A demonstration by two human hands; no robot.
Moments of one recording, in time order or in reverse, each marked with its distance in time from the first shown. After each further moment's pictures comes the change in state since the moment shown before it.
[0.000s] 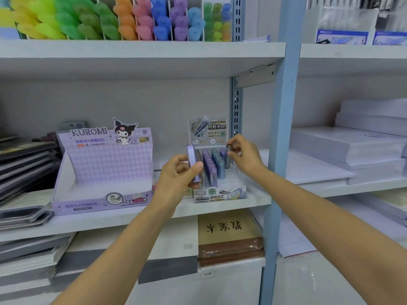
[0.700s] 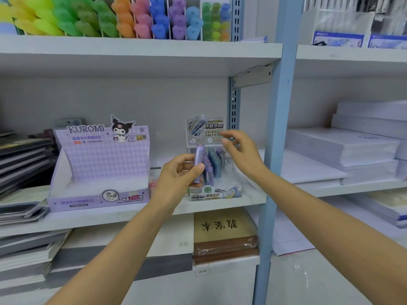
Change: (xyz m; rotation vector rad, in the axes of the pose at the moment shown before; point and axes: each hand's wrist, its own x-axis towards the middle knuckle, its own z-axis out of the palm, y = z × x) left_hand -0.009 0.004 0.006 0.078 -0.061 0.052; right_hand -0.021 -0.027 -0.017 0.120 0.011 -0.160
